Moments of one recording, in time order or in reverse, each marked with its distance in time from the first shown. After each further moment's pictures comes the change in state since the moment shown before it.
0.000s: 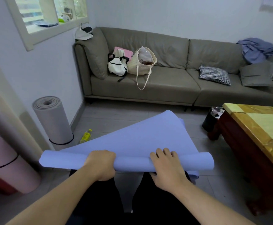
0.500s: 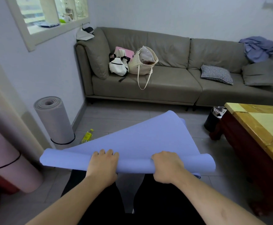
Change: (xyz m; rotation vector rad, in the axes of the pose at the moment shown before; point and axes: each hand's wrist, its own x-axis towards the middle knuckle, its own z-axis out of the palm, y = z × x) left_hand -0.009 0.013 0.022 0.147 0.258 -0.013; right_hand 0.019 0.005 -0.019 0.088 -0.224 0.051
